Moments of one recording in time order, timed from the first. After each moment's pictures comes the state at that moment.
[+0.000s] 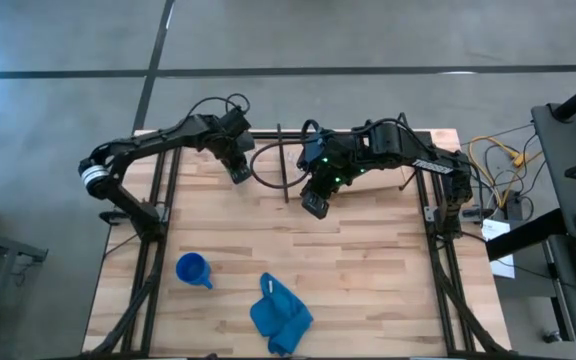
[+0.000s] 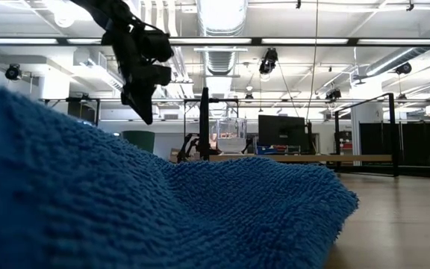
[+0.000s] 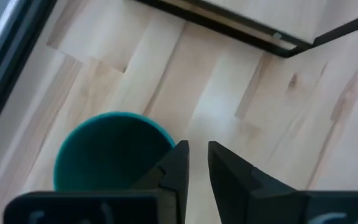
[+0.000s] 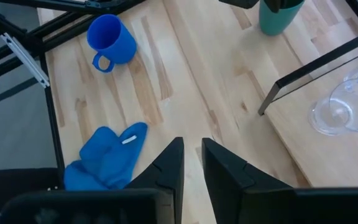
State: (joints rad) left arm 0.62 1.52 1.22 -0.88 0.12 0.14; right arm 0.00 1.89 2.34 -1.39 -0.05 0.40
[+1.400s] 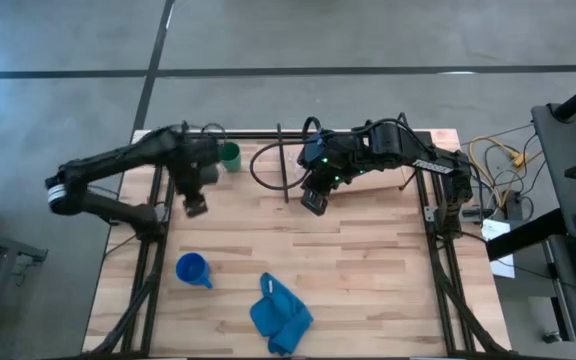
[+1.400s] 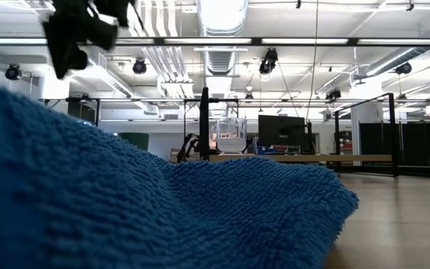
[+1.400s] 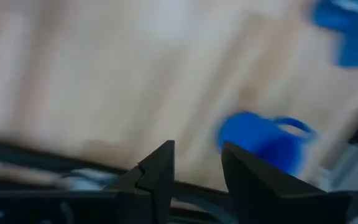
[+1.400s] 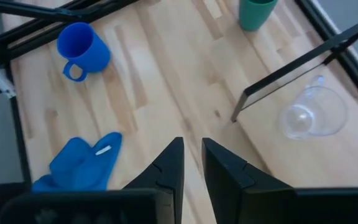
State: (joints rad) left arm 0.38 1.18 1.22 -1.54 0.27 -0.07; right arm 0.00 1.89 2.35 -1.39 0.06 0.38
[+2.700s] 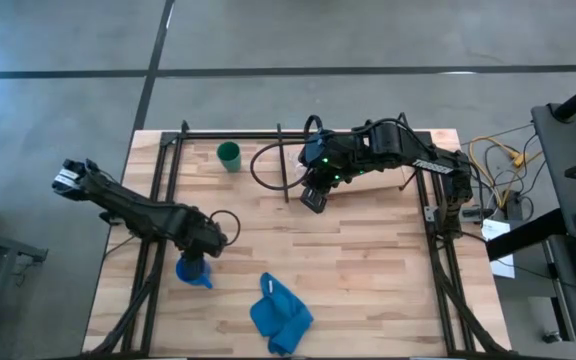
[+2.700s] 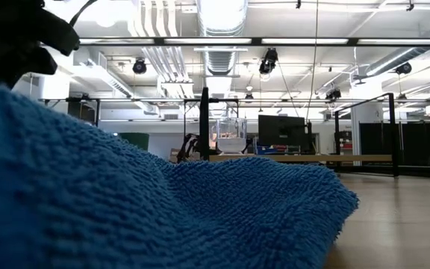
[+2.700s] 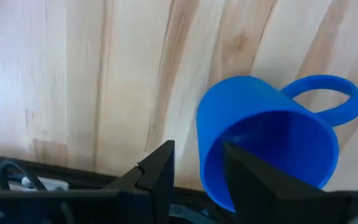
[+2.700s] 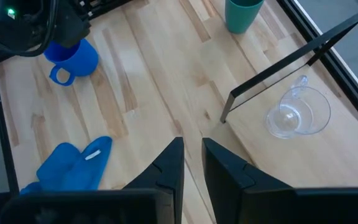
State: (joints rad) left arm -0.37 1.27 0.97 -1.28 0.05 -0.58; right arm 0.00 1.89 2.34 -1.40 0.11 0.39
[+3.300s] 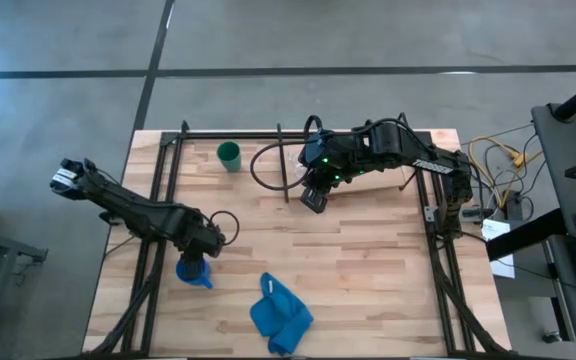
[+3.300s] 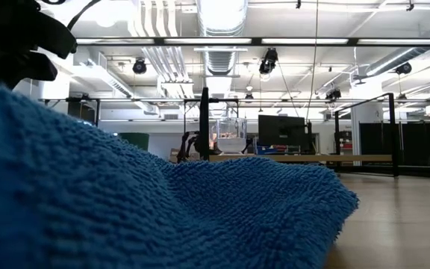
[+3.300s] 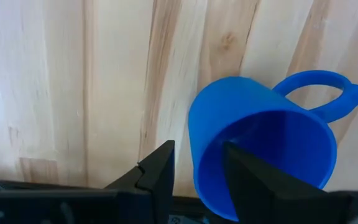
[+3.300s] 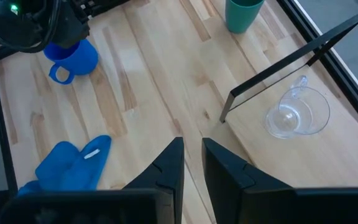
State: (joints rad) left arm -0.37 1.24 0.93 -1.22 0.08 -0.53; right arm 0.00 1.89 2.34 -1.40 0.11 0.38
